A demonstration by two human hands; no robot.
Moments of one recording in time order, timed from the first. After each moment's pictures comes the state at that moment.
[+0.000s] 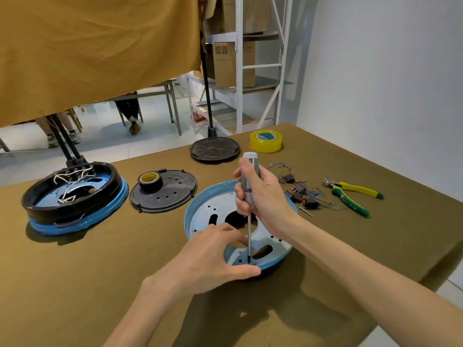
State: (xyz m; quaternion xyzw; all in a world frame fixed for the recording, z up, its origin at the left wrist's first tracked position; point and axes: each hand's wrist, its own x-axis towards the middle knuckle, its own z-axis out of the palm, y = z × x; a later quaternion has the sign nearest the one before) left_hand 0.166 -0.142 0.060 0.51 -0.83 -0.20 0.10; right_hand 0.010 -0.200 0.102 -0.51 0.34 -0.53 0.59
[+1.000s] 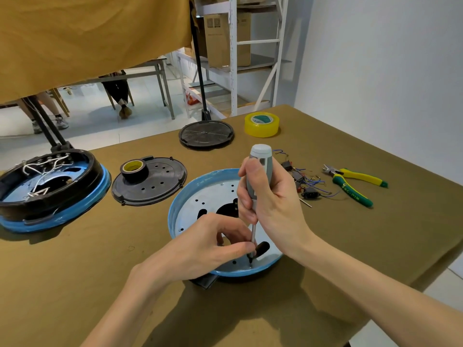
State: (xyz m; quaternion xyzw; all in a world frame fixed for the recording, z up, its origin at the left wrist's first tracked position) left_hand 0.158 -0.173 0.049 0.40 -0.81 -0.37 0.22; right_hand -0.004 -0.175 0.095 -0.56 0.25 -0.60 0.52
